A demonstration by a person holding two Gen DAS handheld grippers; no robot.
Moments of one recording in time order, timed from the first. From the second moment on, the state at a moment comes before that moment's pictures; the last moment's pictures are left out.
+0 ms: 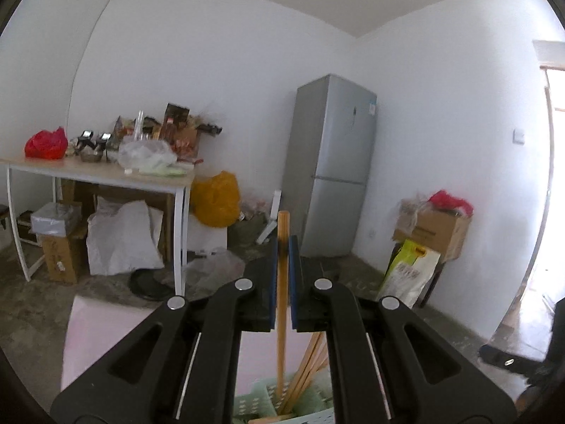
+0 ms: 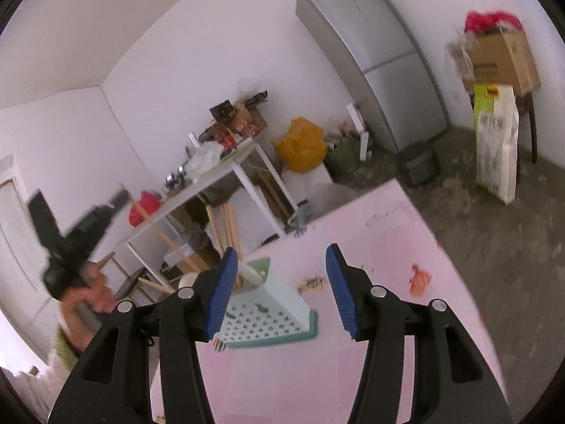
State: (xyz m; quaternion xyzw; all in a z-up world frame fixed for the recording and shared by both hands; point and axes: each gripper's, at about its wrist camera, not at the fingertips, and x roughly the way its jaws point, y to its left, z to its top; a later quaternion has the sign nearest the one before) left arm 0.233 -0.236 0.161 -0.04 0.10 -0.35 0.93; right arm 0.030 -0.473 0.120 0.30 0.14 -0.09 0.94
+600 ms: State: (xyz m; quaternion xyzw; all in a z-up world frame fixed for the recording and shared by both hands) left arm 0.176 -0.139 0.114 -0.03 0.14 -0.39 0.91; right arm 0.079 -0.494 0.070 0.42 0.20 -0.02 0.89
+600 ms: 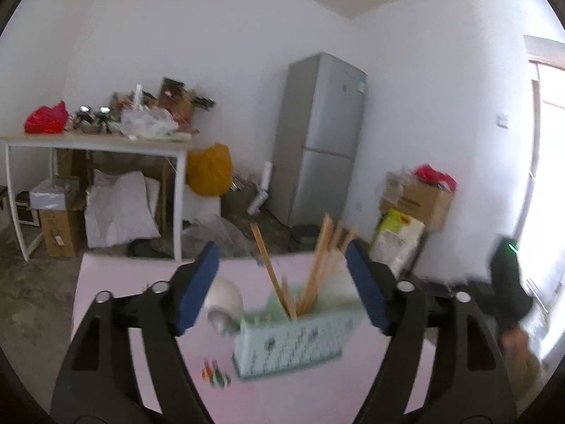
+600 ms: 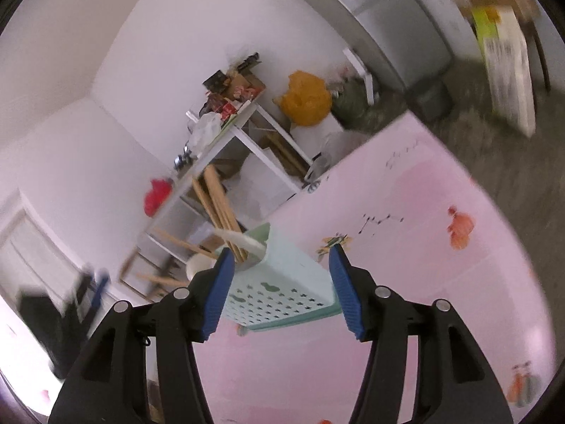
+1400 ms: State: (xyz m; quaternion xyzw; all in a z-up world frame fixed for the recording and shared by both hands) left arm 0.239 -0.204 -0.008 0.00 0.29 -0.38 0.88; right arm 0.180 -0.489 -0.003 0.59 0.24 0.10 0.77
